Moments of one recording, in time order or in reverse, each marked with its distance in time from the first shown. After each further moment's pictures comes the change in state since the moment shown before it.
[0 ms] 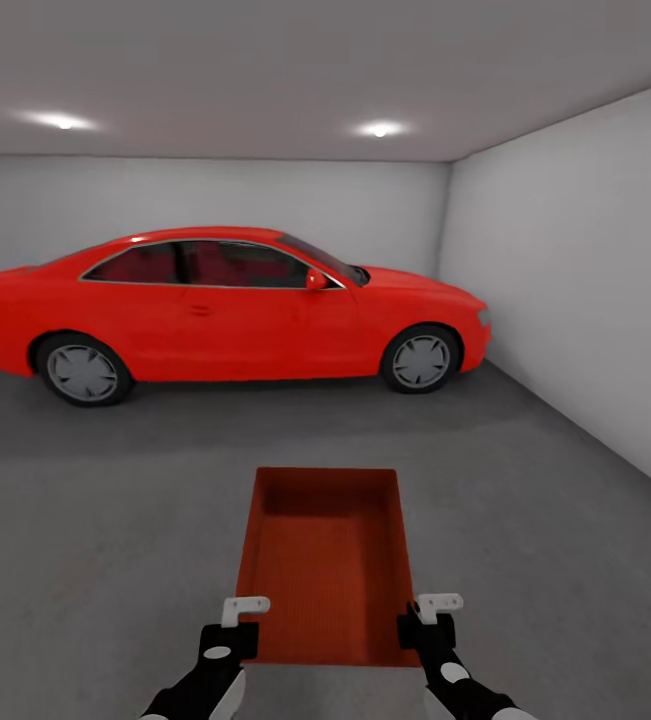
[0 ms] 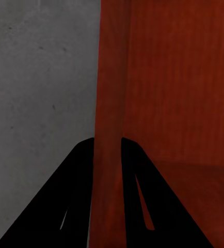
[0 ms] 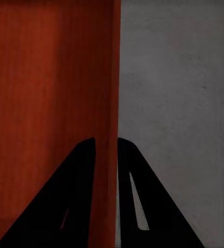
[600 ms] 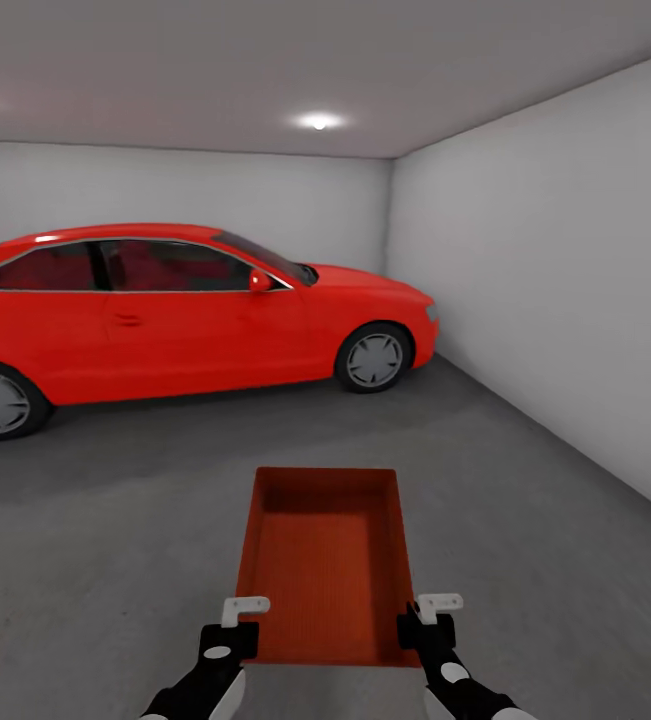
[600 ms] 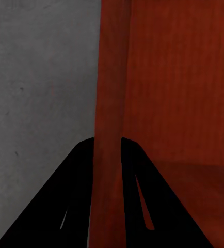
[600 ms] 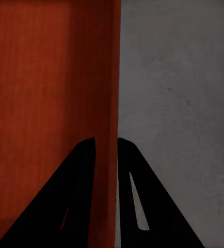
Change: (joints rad) left arm 0.000 0.000 0.000 0.000 0.001 0.001 0.000; right arm 0.000 0.000 0.000 0.000 0.001 0.001 0.000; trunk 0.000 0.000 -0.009
